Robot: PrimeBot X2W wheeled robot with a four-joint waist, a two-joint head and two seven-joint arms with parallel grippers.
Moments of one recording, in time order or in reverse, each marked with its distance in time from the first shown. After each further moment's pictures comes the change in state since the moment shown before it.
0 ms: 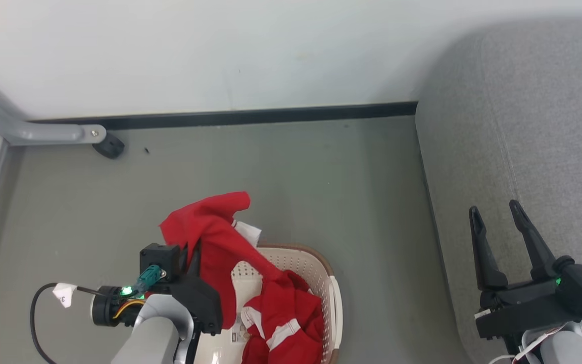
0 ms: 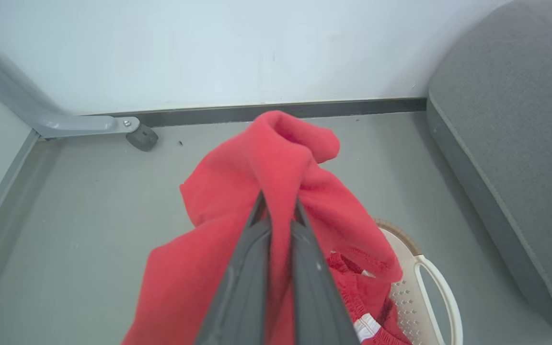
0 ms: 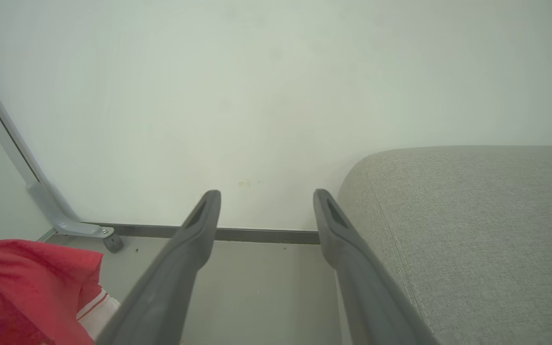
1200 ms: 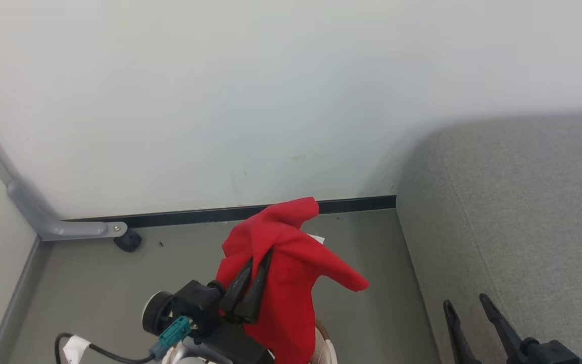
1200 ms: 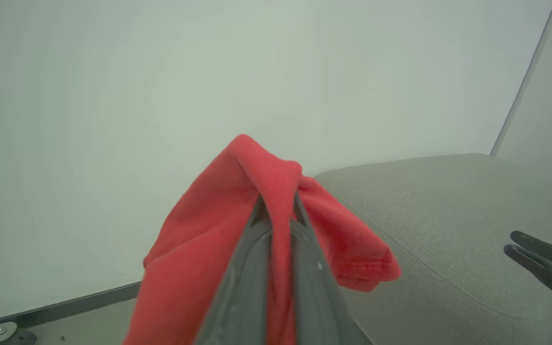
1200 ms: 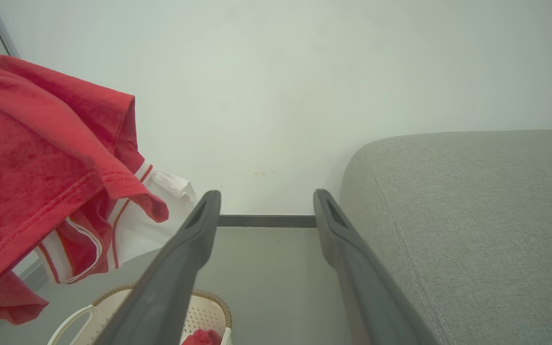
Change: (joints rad) left arm 0.286 0.027 -0.088 -0.632 0.011 -0.115 -0.001; right arm 0.231 0.039 0.054 0.046 -0.007 0.001 0.000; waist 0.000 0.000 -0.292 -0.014
